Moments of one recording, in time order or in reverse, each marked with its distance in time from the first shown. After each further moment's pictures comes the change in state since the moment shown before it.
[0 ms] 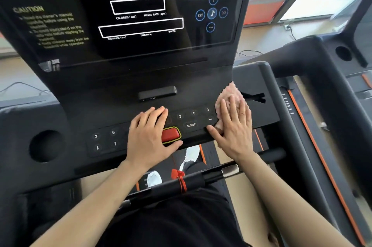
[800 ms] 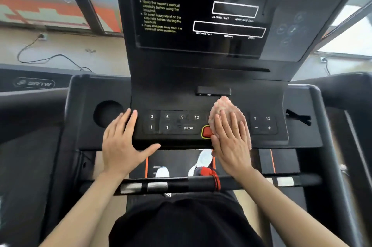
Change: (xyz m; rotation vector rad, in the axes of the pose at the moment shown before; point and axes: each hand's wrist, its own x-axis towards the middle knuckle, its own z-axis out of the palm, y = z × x) left_hand -0.123 -0.137 -0.011 -0.097 0.232 -0.406; right_hand -0.022 -0.119 0.025 -0.071 -0.050 -0.330
